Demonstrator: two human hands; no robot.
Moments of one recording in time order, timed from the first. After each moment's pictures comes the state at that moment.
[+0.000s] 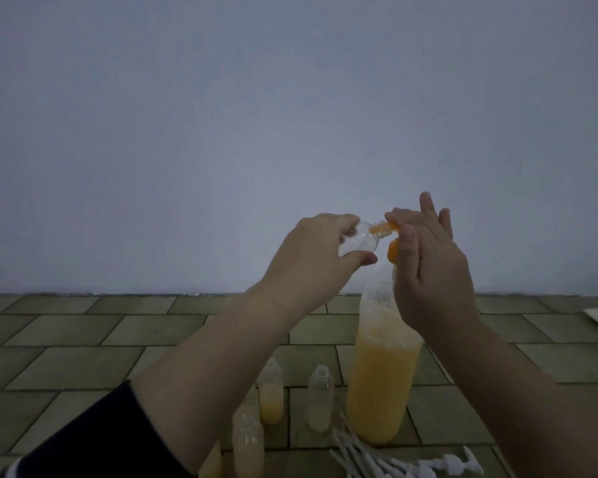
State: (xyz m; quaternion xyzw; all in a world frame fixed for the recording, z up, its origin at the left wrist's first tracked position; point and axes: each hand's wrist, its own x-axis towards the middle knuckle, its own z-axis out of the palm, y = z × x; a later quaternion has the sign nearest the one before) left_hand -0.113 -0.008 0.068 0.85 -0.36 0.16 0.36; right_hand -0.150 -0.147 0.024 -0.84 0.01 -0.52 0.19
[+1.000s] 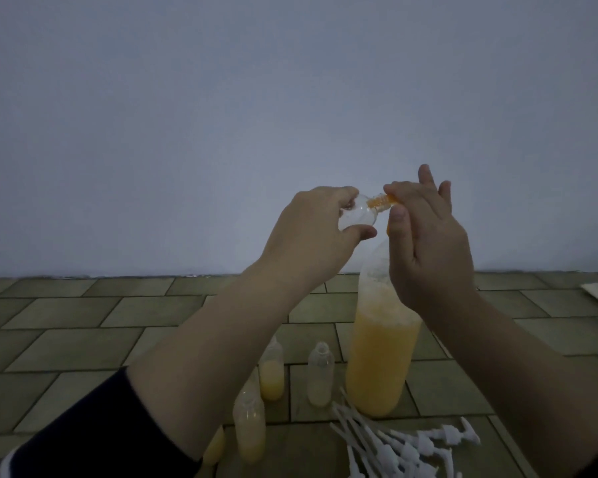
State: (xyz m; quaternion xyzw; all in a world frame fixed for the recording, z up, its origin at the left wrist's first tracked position) left_hand -0.111 -0.007 0.065 0.84 -0.35 0.18 0.37; right_hand -0.147 -0.145 0.021 -0.83 0.00 -0.53 0.16
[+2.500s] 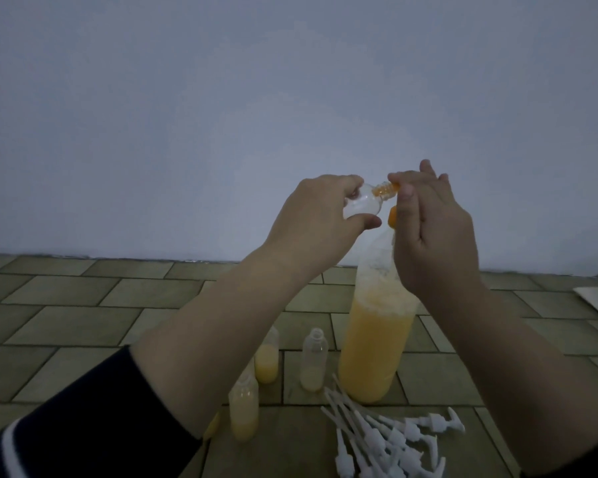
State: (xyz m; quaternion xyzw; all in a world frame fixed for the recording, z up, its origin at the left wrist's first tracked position) left_hand -0.121 -0.007 0.065 0.83 -0.35 0.18 0.39; right_hand -0.157 -0.143 0.029 -0.84 0.00 -0.52 0.18
